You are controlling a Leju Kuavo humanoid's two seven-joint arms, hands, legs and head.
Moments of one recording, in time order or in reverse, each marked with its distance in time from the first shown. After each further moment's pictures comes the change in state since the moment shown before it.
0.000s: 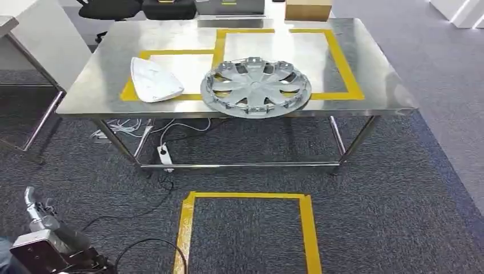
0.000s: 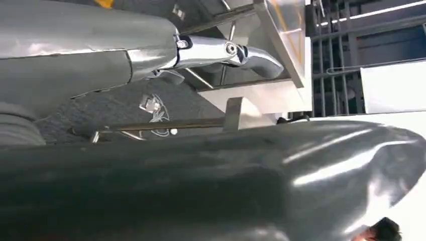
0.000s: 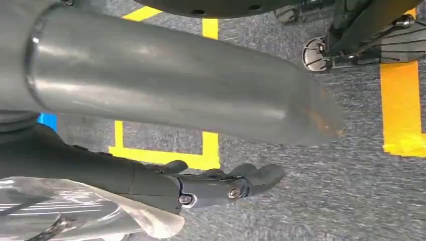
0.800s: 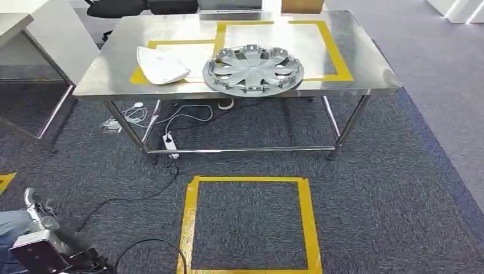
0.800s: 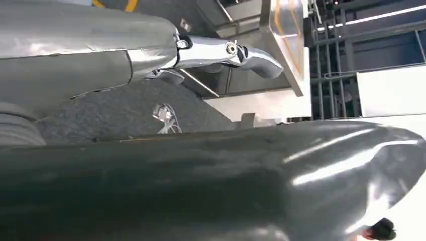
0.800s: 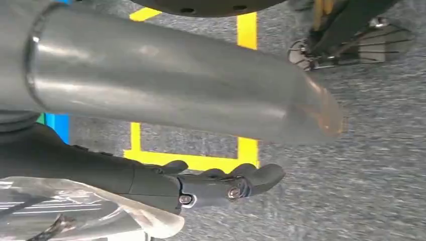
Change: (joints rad) left arm 0.000 -0.002 0.004 0.002 0.002 0.000 0.002; right arm 0.000 -0.014 -0.005 0.015 0.004 -0.002 -0.002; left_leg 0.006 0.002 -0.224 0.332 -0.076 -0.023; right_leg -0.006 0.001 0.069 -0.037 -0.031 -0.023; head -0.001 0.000
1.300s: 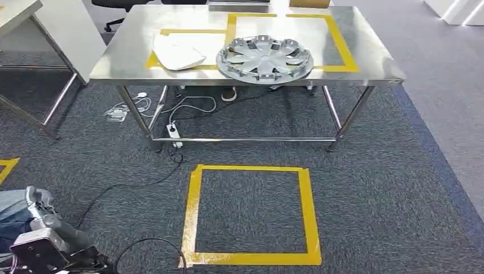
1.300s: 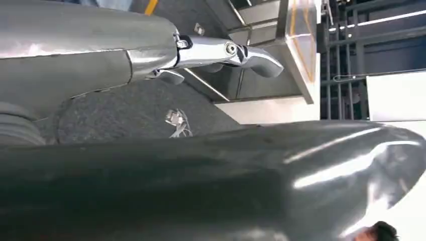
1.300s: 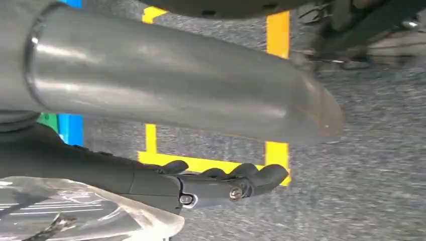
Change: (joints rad) left arm -0.004 -0.002 0.000 0.000 0.000 0.000 0.000; right arm 0.001 -0.001 0.000 0.003 0.000 0.000 0.000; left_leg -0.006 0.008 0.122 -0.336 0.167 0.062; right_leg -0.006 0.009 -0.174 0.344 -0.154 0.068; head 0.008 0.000
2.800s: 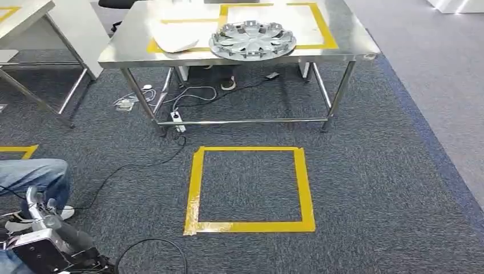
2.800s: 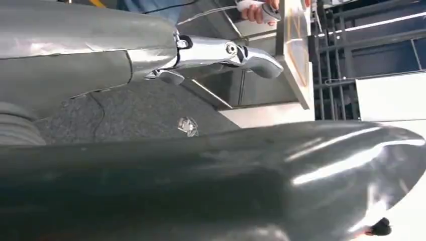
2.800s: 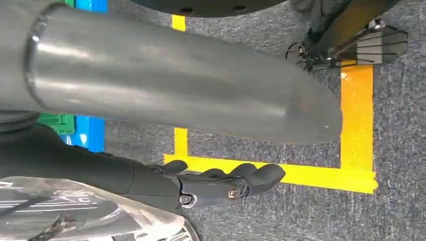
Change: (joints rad) left arm 0.002 0.000 0.000 0.006 -0.009 0.000 0.004; right arm 0.001 -0.006 0.000 0.004 -0.002 0.003 0.000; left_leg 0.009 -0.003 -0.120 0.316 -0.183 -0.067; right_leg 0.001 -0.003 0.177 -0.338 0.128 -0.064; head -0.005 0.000
